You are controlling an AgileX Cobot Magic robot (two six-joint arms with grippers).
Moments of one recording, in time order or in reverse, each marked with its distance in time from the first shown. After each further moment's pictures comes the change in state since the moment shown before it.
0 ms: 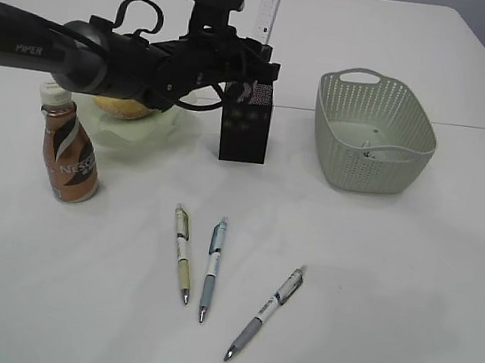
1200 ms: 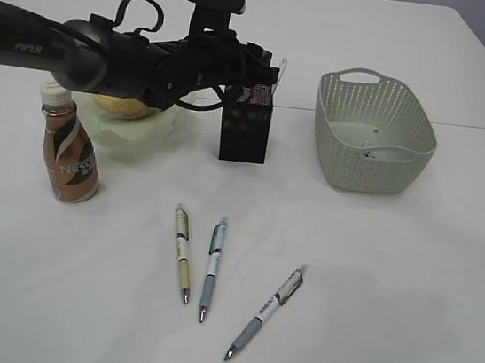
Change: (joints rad) left arm -0.002 0.000 0.000 -0.002 0.047 0.000; right arm 0.000 0.000 0.000 0.000 0.000 0.000
